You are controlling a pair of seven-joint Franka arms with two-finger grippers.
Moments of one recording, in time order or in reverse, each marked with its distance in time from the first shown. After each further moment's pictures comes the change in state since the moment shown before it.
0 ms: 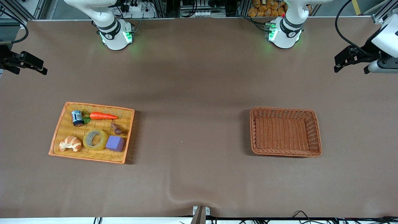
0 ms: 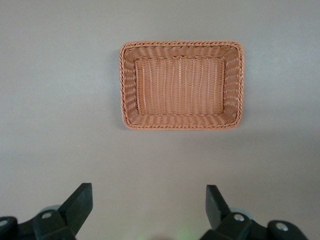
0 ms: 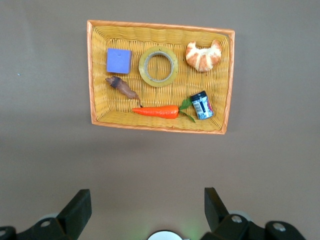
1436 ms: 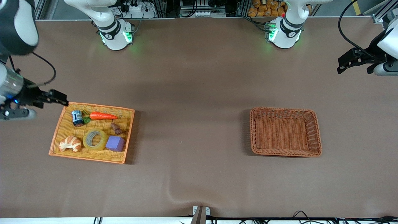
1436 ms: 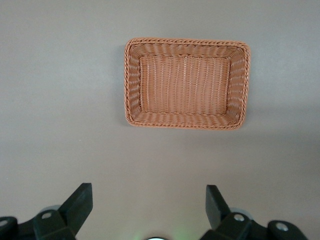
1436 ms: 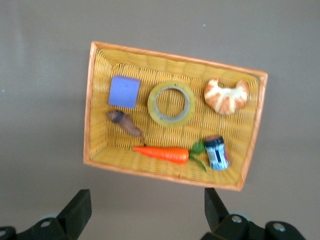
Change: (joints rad) left arm 0.006 0.023 0.012 0.023 0.000 -0.018 -0.028; right arm 0.012 0.232 0.030 -0.044 -0.001 0.296 -0.065
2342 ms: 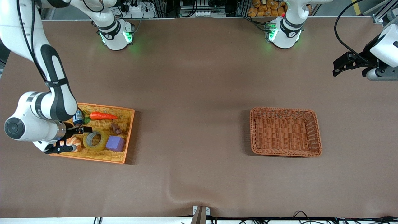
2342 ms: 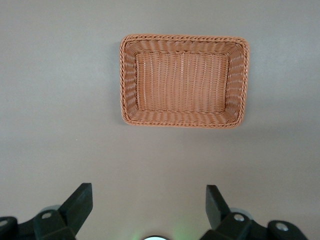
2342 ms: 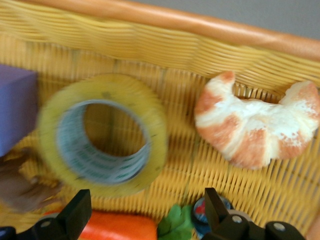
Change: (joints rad) left arm -0.009 0.022 -0.006 0.004 0.000 0.000 -0.004; right arm -0.101 0.411 -0.022 -0.089 0.017 0.340 -0.126
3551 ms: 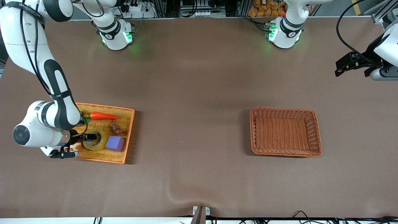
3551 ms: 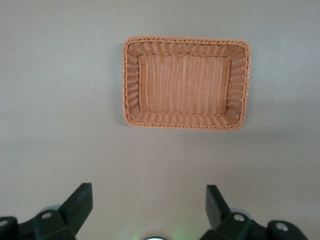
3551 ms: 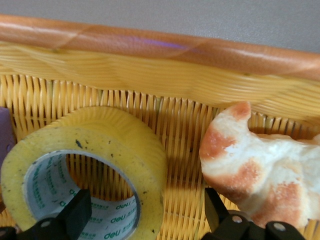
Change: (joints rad) left arm 0.006 0.001 0.004 0.008 0.000 0.001 0.000; right arm -0.011 0.097 0.007 0.052 0.060 0.068 -0.006
